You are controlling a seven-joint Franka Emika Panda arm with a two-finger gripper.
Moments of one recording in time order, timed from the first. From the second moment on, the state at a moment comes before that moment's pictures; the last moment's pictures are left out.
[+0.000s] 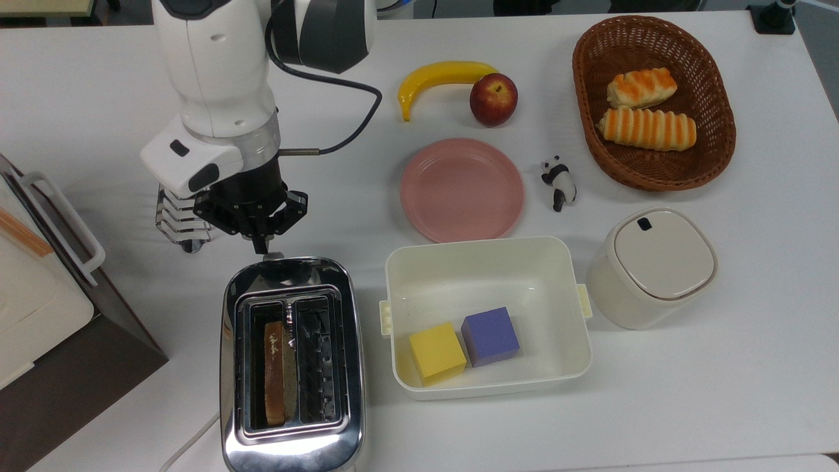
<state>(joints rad) -0.13 0.51 0.01 -1.35 -0.05 2.10 -0.15</state>
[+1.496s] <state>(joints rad) -0.13 0.60 0.01 -1.38 -0.05 2.17 -0.15</state>
